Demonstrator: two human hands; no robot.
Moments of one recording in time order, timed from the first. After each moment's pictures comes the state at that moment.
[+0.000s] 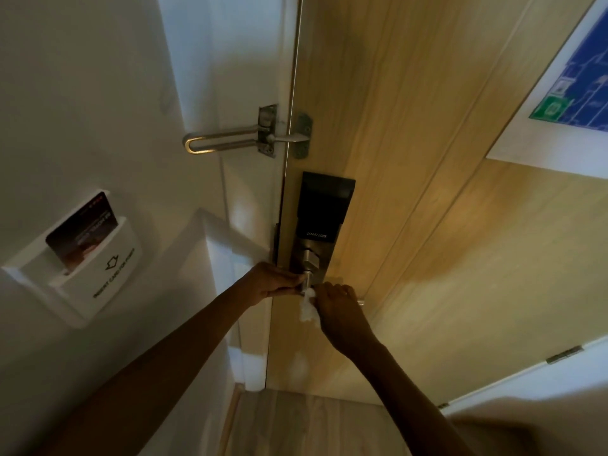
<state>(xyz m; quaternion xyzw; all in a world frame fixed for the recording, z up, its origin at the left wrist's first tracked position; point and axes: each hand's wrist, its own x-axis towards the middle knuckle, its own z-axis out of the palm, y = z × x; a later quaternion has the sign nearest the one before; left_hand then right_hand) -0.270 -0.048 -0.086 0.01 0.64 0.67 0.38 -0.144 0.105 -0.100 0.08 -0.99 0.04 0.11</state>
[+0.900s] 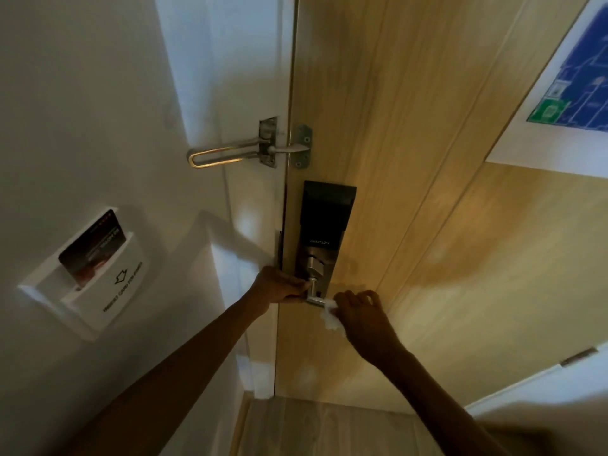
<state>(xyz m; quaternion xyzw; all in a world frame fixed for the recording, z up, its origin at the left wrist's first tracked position) -0.257 -0.040 -0.066 -0.03 0.70 0.64 0.32 -0.131 0.137 -0.103 0.07 -0.99 -0.01 0.11</state>
